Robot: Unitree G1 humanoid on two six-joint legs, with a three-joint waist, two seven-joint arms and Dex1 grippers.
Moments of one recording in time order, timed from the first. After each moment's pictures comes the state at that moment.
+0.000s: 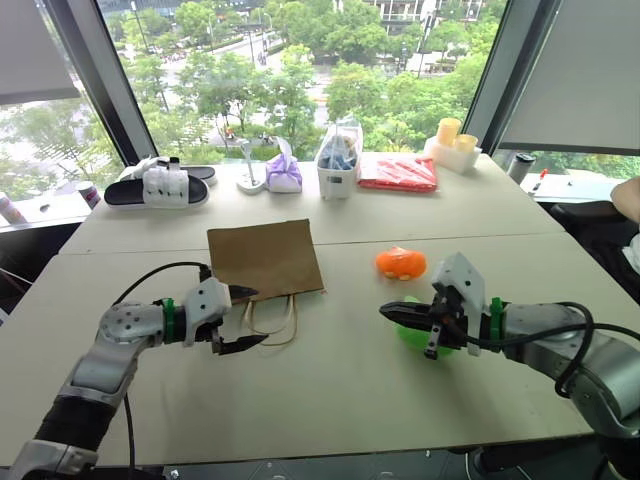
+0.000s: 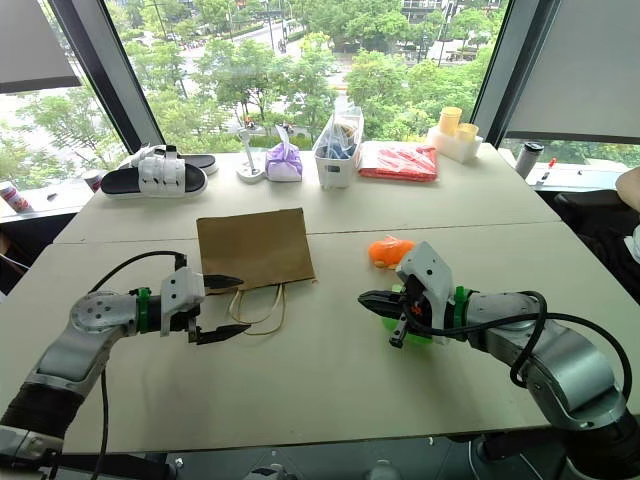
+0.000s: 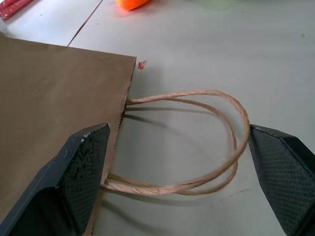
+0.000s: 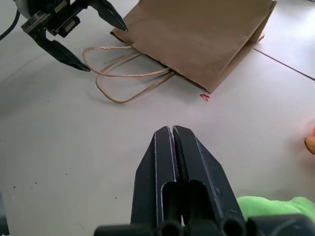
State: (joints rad) left arm -0.38 0.68 -0.07 0.19 -0.22 -0.09 -1.13; right arm -0.28 -0.82 -0.04 -0.57 0.63 0.84 0.71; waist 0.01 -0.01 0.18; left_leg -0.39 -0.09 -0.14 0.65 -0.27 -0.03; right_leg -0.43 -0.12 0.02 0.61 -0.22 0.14
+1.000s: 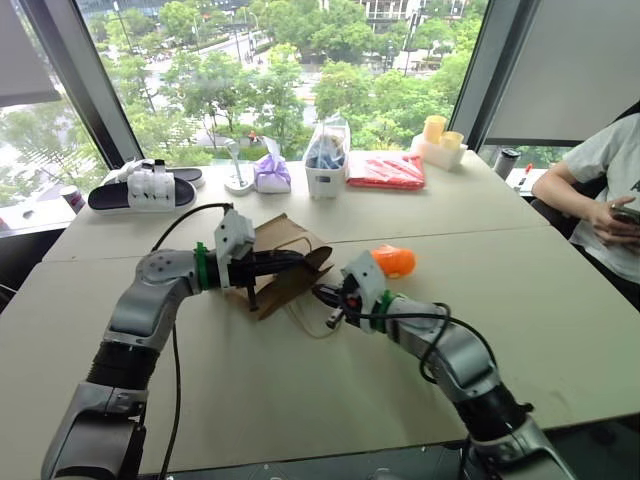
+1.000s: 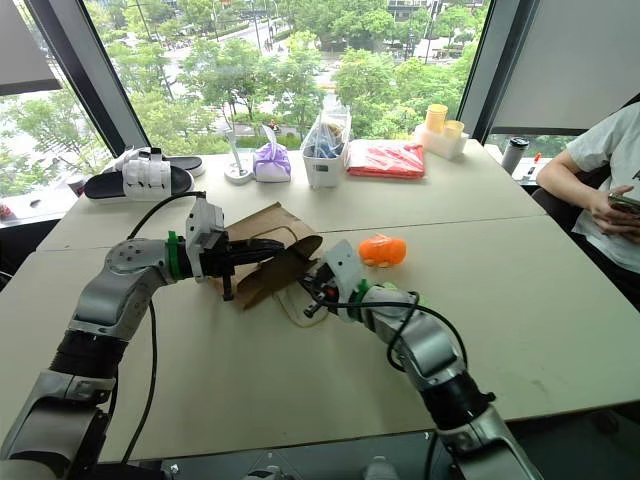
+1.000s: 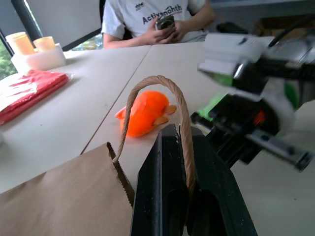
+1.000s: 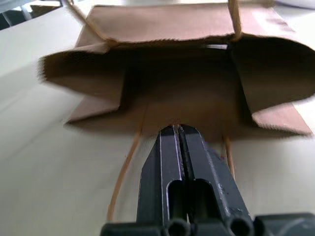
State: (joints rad) left arm -0.64 0.57 -0.04 0.05 -0.45 0.28 -1.13; right arm -0.60 -0.21 0.30 0.05 0.24 0.54 0.46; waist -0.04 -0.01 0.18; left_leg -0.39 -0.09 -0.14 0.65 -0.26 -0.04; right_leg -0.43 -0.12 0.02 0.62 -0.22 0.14
